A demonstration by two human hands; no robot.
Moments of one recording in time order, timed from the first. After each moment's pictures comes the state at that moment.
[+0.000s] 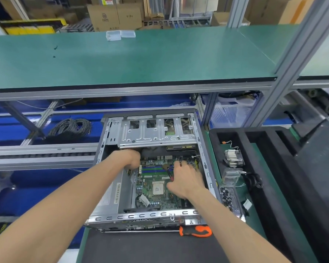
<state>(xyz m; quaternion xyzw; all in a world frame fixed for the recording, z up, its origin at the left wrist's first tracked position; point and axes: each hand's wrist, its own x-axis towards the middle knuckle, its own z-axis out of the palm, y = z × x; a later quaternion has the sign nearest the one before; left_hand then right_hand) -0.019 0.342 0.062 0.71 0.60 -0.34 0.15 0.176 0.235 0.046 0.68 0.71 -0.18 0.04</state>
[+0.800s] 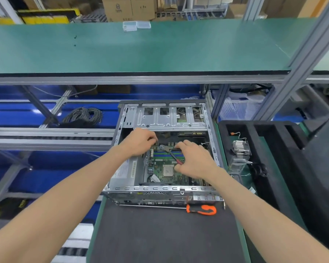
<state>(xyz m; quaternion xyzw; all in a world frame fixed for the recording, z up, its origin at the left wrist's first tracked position) -0.044 0.294 0.088 0.80 0.57 0.05 0.19 0.180 0.223 0.085 0.57 0.80 -0.17 -0.04</state>
